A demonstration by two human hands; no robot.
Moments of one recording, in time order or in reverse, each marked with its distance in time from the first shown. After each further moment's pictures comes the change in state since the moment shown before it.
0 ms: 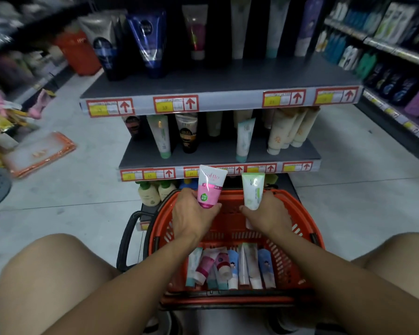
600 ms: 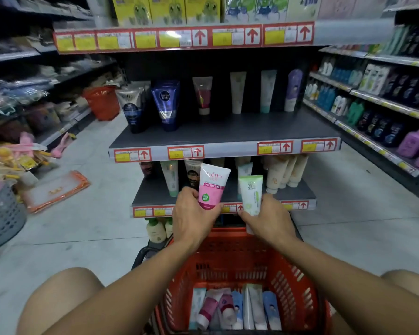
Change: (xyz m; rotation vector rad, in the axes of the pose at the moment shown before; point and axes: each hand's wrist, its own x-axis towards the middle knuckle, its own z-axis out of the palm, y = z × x) left_hand 0.016 0.076 -0.070 -0.056 0.183 0.172; right_hand -0.004 -0.058 -0.079 0.036 0.167 -0.241
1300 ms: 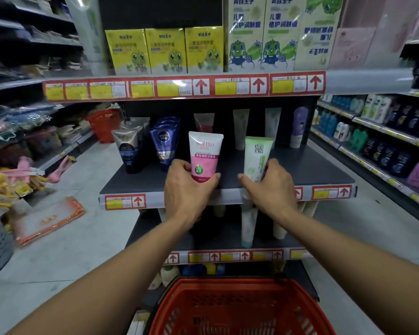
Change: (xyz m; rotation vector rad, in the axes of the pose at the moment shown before) left_hand 0.150 0.083 -0.027 -0.164 0.202 0.089; right_hand 0.141 -0.091 -0.073 0.151 0.287 -0.141
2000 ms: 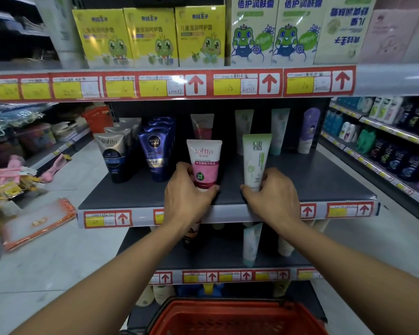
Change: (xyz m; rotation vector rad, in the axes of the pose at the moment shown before) left_hand 0.044 -0.019 0.045 0.097 -0.154 0.035; right_hand 0.045 0.029 0.044 -0.083 0.002 -0.041
